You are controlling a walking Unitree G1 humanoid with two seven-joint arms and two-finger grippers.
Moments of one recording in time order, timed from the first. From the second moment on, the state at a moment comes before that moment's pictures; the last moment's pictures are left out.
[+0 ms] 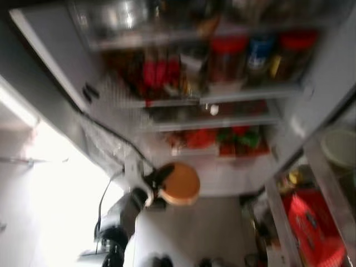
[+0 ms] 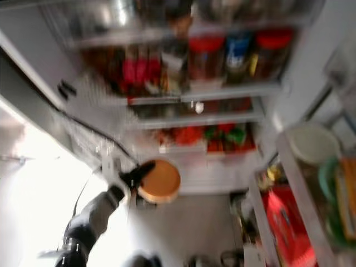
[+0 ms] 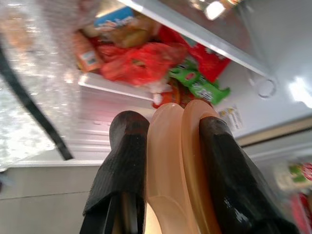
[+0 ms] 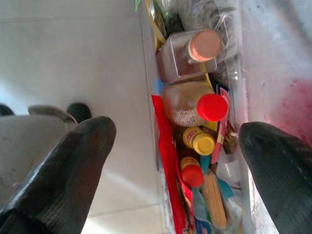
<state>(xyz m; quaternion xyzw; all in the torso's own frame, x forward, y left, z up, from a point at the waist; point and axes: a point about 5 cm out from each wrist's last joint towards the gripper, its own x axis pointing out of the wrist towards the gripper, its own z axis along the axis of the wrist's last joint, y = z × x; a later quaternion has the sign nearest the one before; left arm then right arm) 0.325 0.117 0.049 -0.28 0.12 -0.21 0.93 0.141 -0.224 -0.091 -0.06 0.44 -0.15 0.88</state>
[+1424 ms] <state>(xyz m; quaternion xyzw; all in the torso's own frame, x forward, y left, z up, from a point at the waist) 0.325 0.123 0.051 -0.31 0.10 -0.19 0.93 0.145 -0.223 -0.091 -0.01 0.44 -0.13 0.89</state>
